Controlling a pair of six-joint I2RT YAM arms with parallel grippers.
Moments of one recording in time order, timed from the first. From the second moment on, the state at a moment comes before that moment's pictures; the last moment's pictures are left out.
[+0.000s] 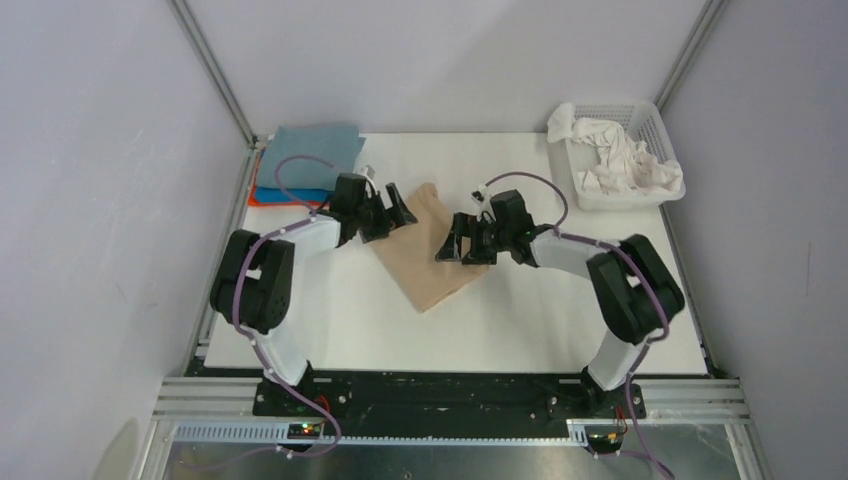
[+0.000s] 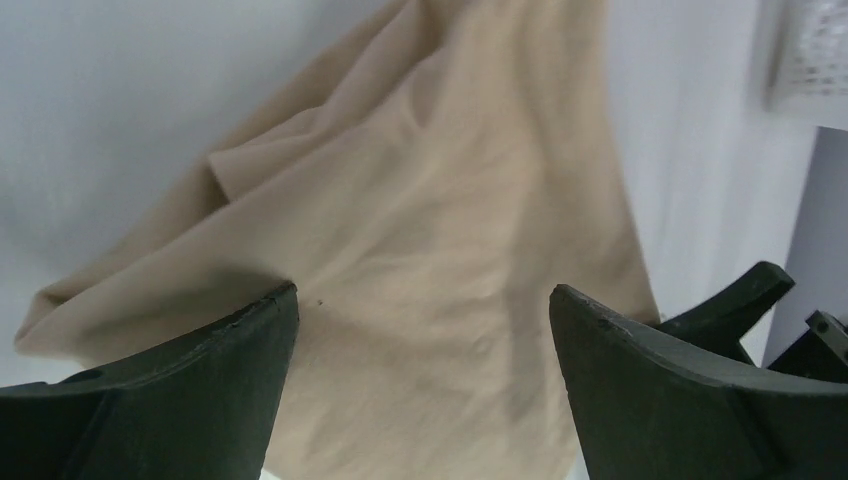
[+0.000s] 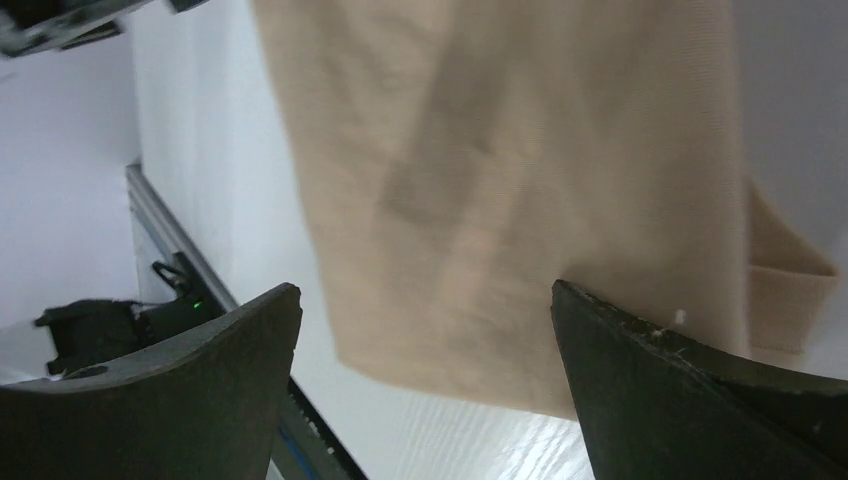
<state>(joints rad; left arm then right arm) -0.31 1.74 1.03 0.00 0.28 -0.65 0.51 1.69 0.95 0.06 -0.51 0.59</state>
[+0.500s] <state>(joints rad) -0.37 1.57 0.70 0.16 0.18 -0.77 0.43 1.98 1.27 -0.07 -0.44 0.51</state>
